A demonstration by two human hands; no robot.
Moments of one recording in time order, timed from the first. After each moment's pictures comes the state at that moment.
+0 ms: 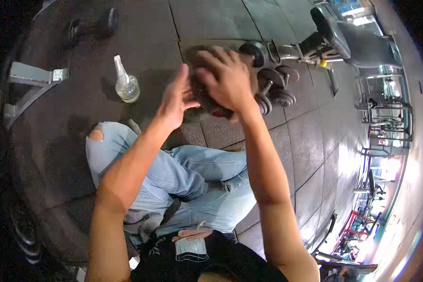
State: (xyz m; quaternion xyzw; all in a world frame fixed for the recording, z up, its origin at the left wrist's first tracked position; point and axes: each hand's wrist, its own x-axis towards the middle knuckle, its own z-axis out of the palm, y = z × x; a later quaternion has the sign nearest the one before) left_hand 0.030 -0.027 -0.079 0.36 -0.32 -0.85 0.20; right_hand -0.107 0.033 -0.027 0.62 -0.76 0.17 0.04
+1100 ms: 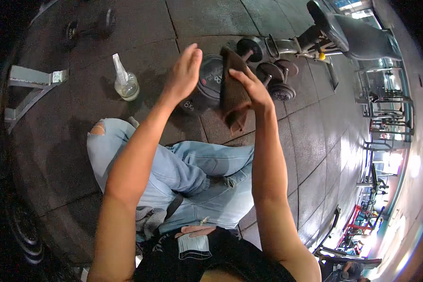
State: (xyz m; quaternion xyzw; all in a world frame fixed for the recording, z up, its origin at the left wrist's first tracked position) left_hand -0.006 -0.056 -0.103 0.27 -0.70 -0.56 0.35; right_hand -0.166 0.088 -0.056 0.30 -0.70 0.51 -0.40
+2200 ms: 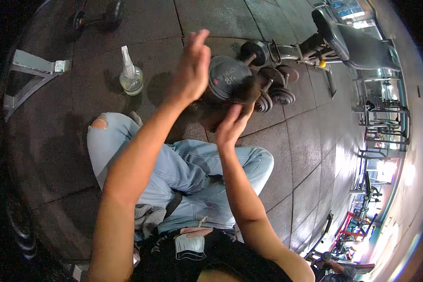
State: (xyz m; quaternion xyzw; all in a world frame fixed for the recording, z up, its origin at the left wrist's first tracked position) left_hand -0.007 -0.053 -0.100 0.17 -0.70 -0.48 0.50; right_hand -0.044 0.111 -0.133 0.25 -0.73 0.63 0.10
